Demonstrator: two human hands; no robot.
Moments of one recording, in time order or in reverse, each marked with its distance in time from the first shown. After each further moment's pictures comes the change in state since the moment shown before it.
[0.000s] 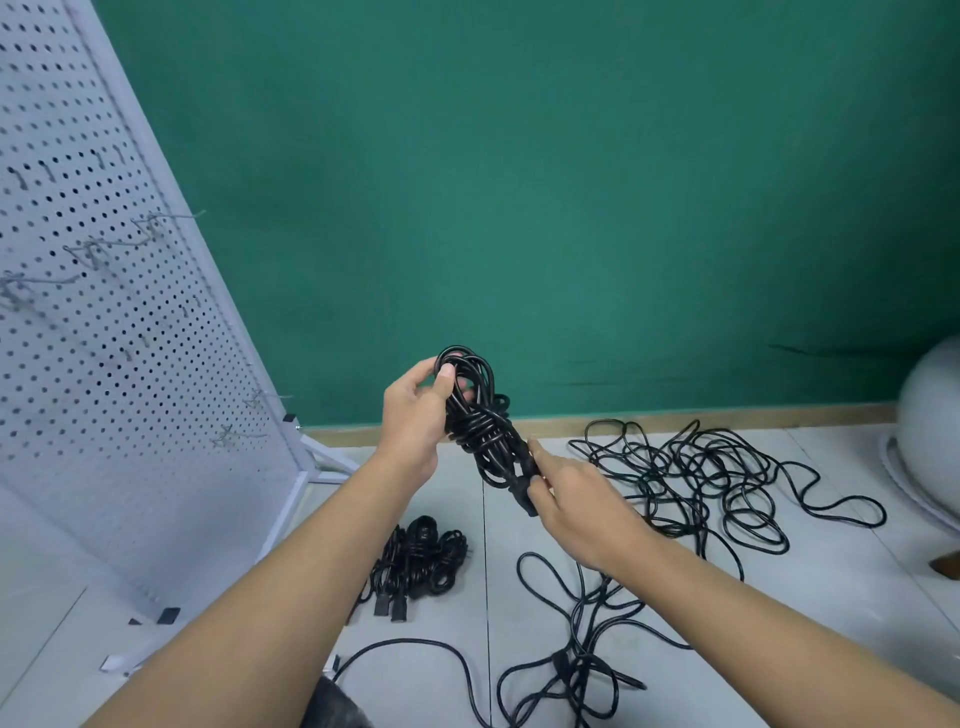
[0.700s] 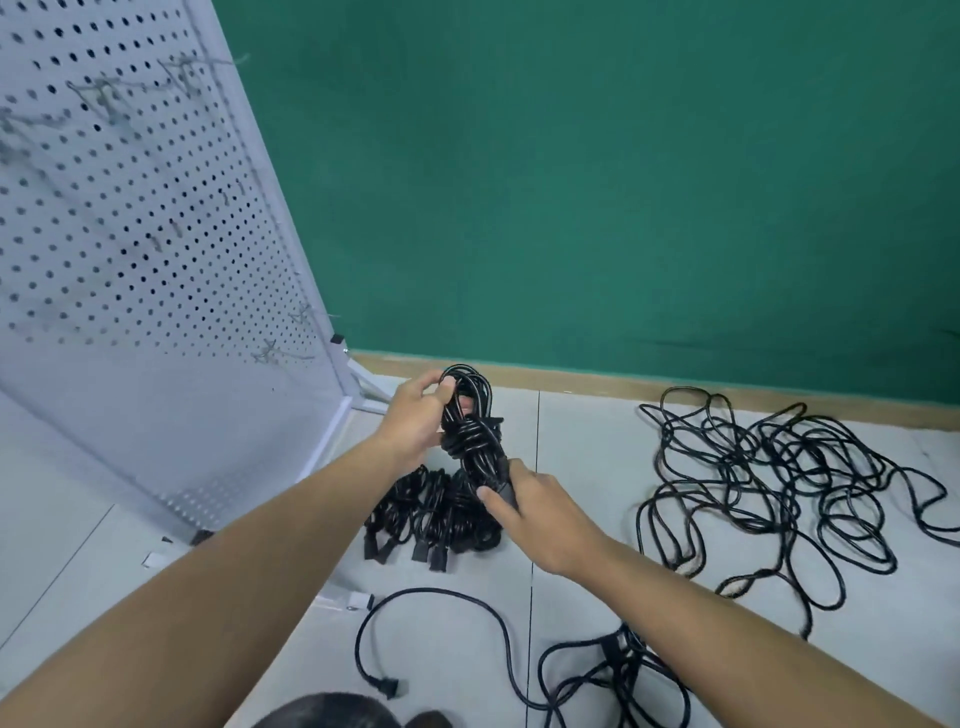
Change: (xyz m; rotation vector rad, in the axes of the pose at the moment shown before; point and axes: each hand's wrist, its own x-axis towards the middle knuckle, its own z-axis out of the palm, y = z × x) left_hand 0.084 -0.098 -0.126 0.215 0.037 -0.288; right_hand 0.082 -0.015 0.149 0.176 -0.247 -0.022
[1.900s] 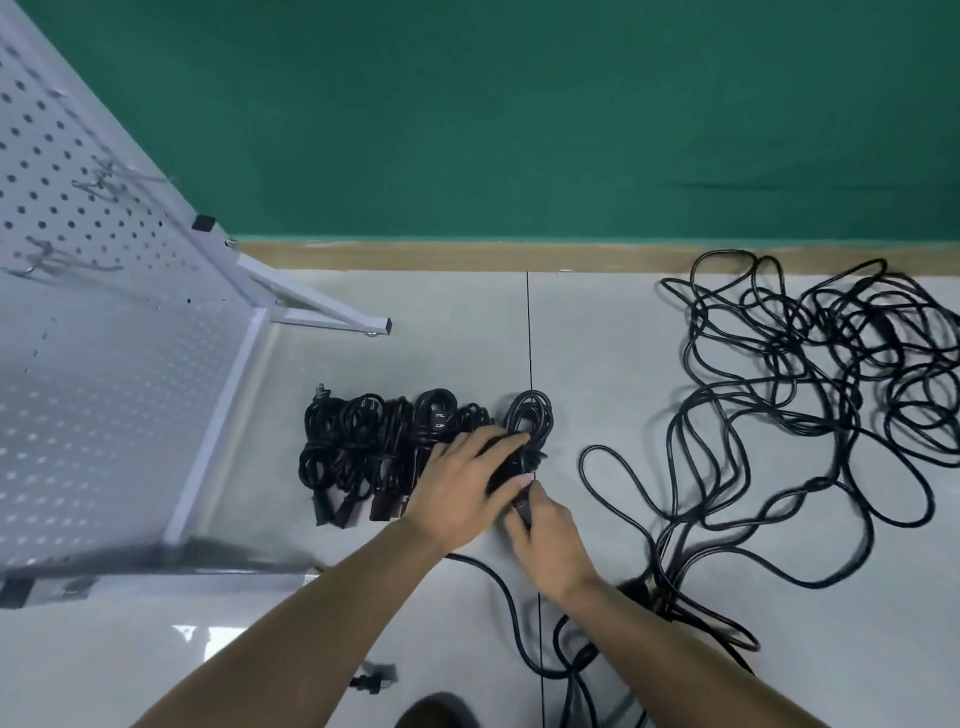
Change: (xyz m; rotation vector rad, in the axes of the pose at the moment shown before) left_hand 0.072 -0.245 0.032 1.149 -0.371 0.589; right_hand 0.041 0.156 0.167 0.291 0.025 0.455
